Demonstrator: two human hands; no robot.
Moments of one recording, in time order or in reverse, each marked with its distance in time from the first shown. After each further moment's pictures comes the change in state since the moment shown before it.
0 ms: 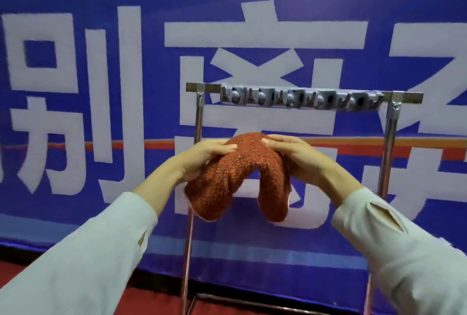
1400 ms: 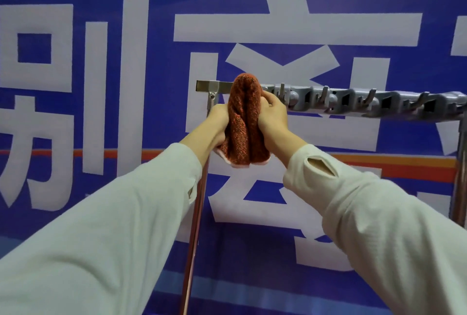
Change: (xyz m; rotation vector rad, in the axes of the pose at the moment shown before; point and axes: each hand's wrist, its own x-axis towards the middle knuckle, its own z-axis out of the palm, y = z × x) left_hand 0.146 0.007 -0.084 -0.118 0.589 0.115; right_hand 0.218 0.013 0.028 -0.217 0.667 -0.324
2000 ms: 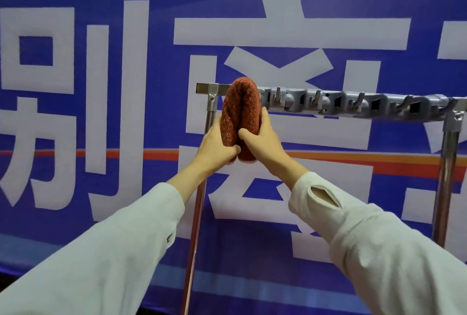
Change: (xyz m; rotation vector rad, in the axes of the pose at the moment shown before) left_hand -0.043 -0.048 -0.025 0.493 -0.067 0.458; right_hand -0.048 0.020 -0.018 -0.118 -0.294 -0.155
